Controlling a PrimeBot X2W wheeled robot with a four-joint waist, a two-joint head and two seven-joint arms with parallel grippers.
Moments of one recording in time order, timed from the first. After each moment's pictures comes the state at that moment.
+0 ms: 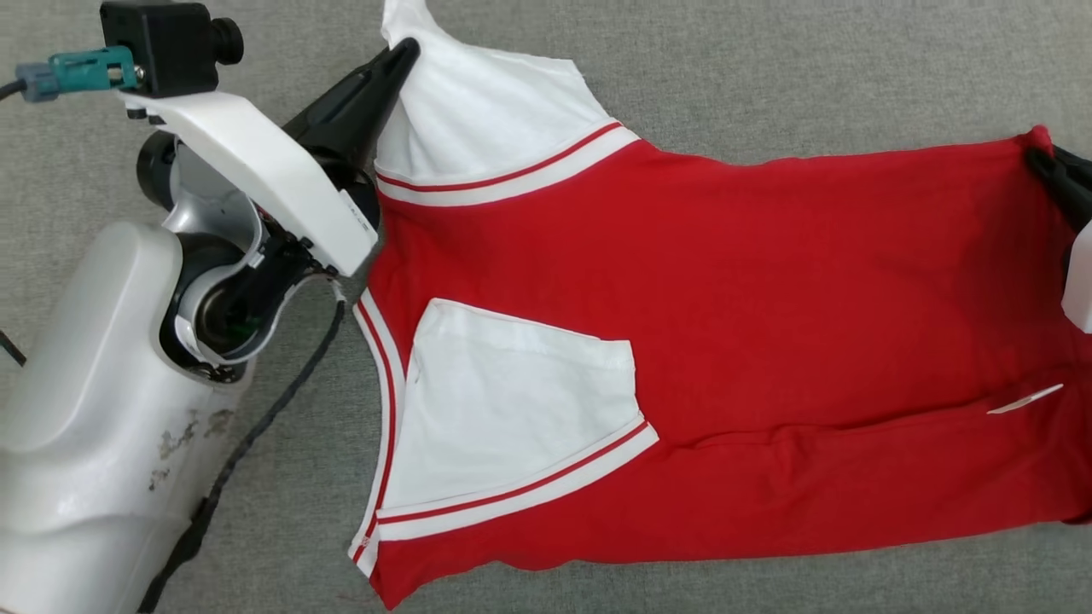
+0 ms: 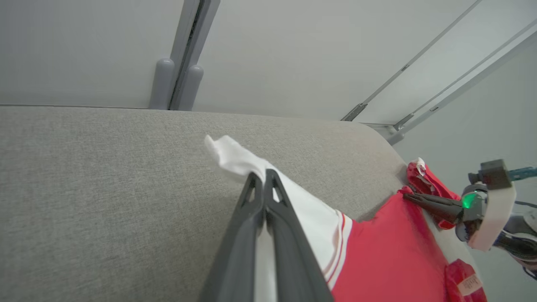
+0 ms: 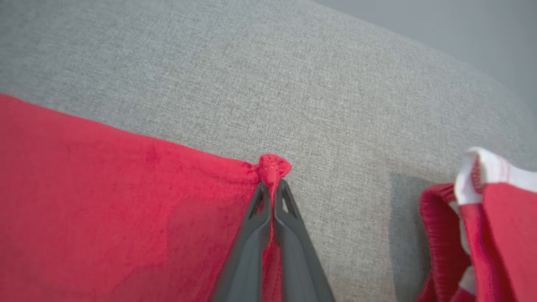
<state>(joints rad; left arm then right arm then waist) -0.78 0.32 -0.43 0.16 -0.99 -0.06 0.33 -0.68 -0.63 0.32 0.33 0.52 0.13 0.38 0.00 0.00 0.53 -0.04</state>
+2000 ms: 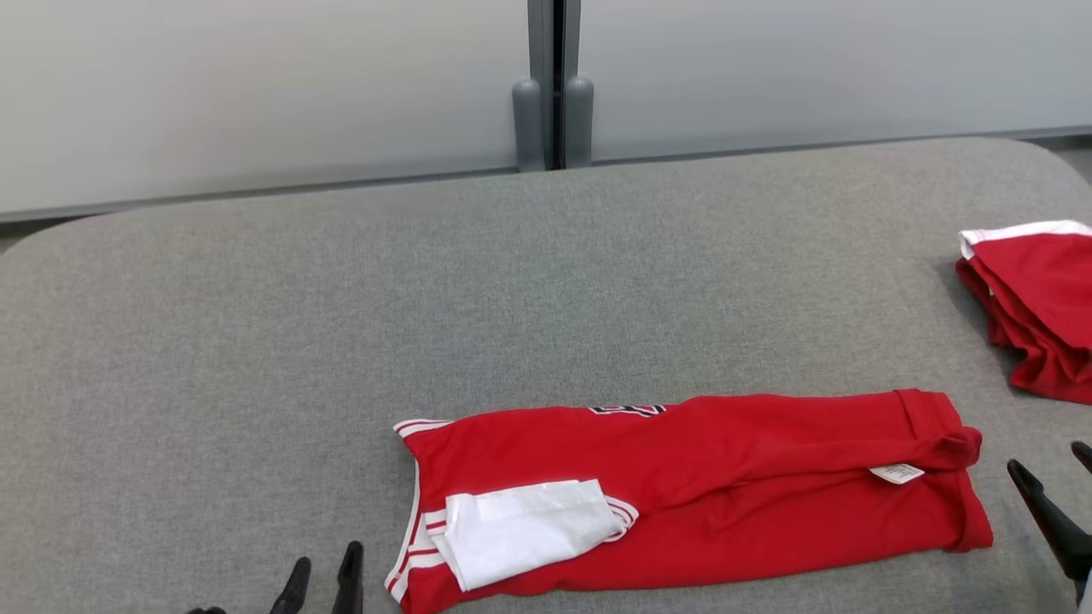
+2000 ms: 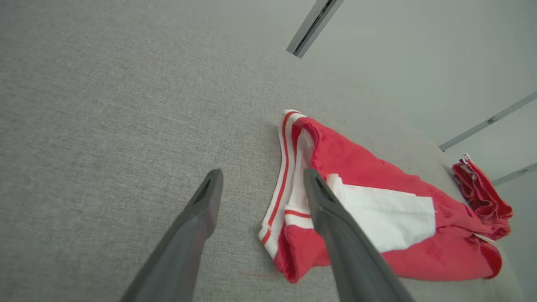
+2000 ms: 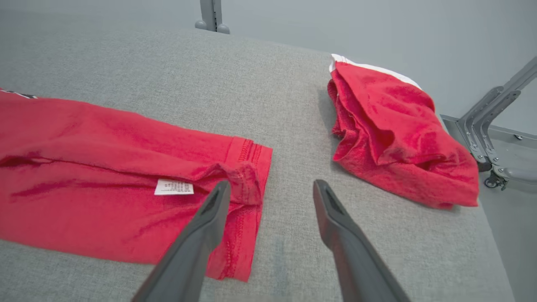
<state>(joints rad) 0.22 0.33 -0.39 -0.06 -0.93 0.20 -0.17 0.00 -0.66 0.19 0.24 0.56 0.13 0.01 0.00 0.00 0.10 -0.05</state>
